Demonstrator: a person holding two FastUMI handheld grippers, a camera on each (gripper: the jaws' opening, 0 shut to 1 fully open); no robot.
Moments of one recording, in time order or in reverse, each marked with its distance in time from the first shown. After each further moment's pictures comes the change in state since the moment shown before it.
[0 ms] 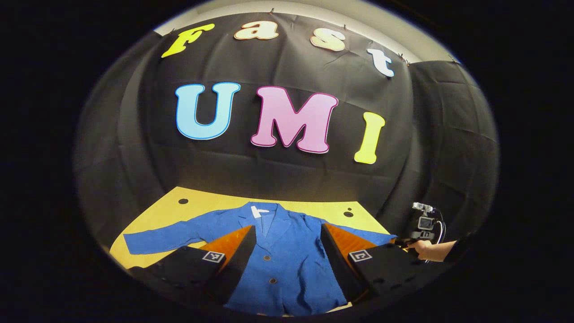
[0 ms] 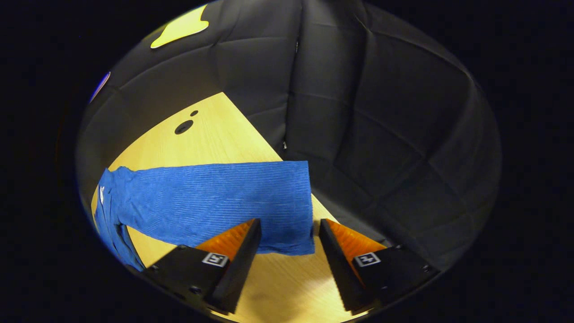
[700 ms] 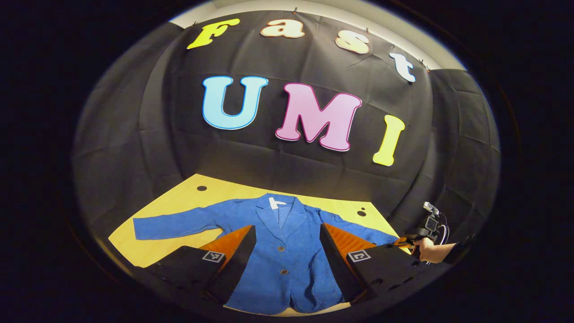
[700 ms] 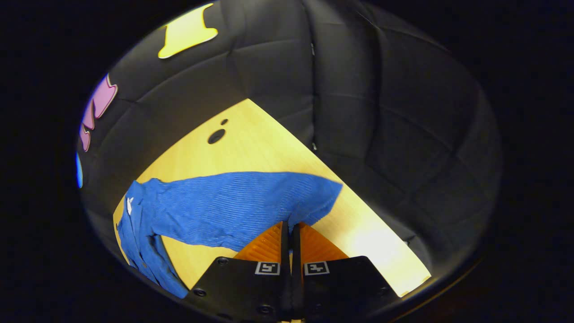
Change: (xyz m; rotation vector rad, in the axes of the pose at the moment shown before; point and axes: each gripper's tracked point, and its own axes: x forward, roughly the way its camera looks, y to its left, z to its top) left arm -0.027 0.042 -0.020 -0.102 0.017 0.121; right arm -0.021 0.074 0.017 0.043 -0.041 0.223
